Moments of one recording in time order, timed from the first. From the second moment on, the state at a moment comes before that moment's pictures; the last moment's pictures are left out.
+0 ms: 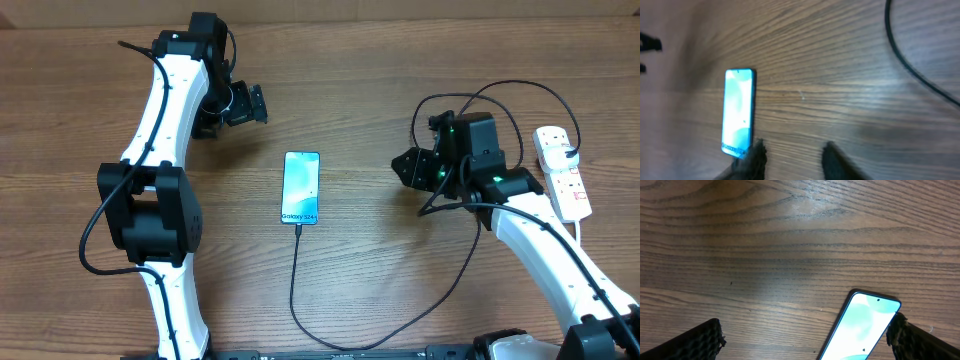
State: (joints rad) left arm -0.09 2.21 2.03 -1.30 0.13 -0.36; right arm 0.20 1.42 0.92 -0.46 -0.34 0.43
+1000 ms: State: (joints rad) left arm -0.09 2.21 2.03 -1.30 0.13 -0.36; right arm 0.15 1.22 1.18 -0.76 -0.23 0.42
